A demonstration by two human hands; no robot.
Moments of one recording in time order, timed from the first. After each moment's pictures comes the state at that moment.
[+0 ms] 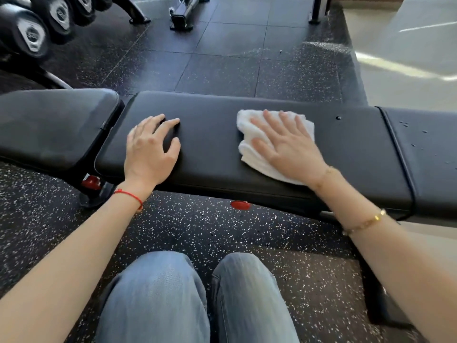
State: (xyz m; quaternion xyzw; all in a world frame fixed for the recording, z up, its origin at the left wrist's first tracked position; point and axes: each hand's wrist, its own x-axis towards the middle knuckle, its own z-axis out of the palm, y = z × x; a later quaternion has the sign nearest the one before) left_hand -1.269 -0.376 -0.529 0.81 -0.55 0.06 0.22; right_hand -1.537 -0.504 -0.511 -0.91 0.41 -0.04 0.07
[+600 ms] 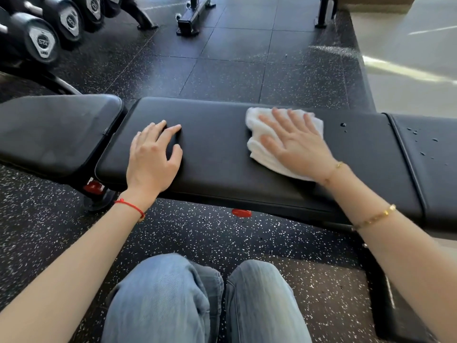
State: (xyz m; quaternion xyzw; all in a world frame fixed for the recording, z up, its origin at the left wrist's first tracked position) left_hand -1.277 -0.376 -0.528 0.82 -0.53 0.05 0.21; right_hand -1.541 -0.534 -0.514 -0.91 0.42 -0.04 0.06
